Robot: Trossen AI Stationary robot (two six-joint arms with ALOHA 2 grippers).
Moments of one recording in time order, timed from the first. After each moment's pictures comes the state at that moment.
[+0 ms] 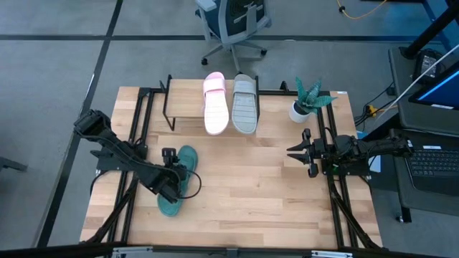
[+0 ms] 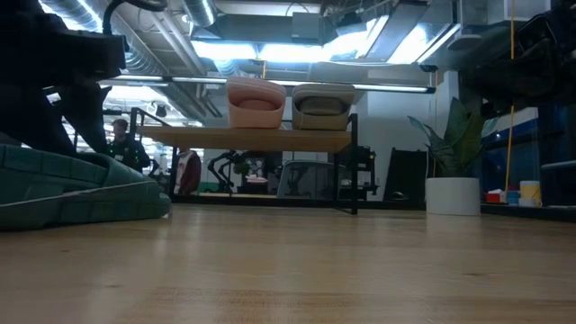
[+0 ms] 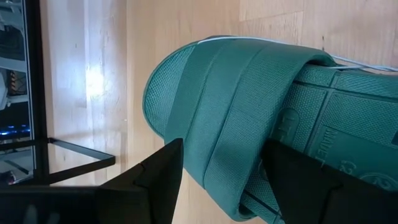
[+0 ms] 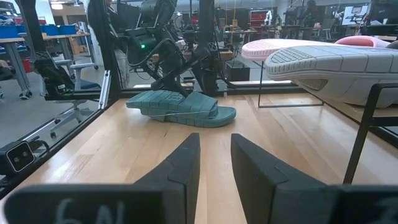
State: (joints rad) left arm -0.62 1.49 0.82 -0.98 -0.61 -0.64; right arm 0.14 0.05 0.01 0.04 0.11 0.05
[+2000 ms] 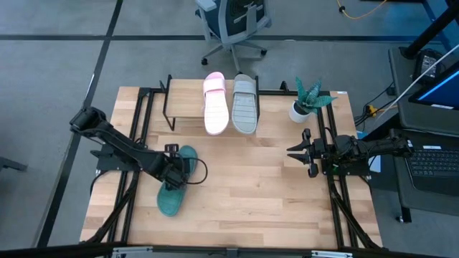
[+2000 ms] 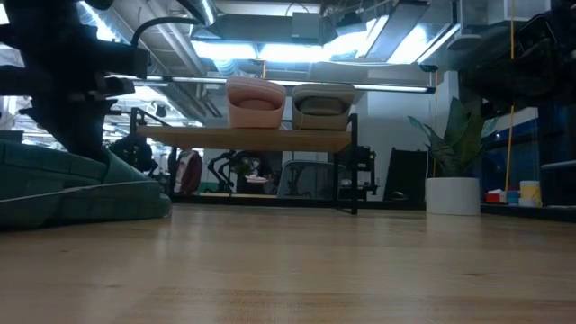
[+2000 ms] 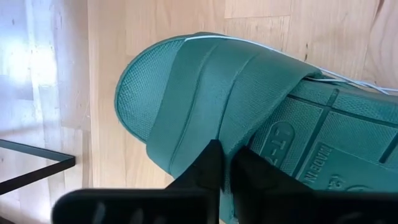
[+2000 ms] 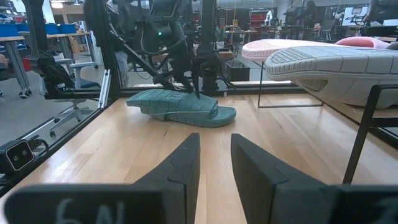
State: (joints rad) left arm -0.45 1.40 0.82 -0.93 -0.40 -0.52; right arm 0.14 0.05 0.01 0.04 0.10 0.04
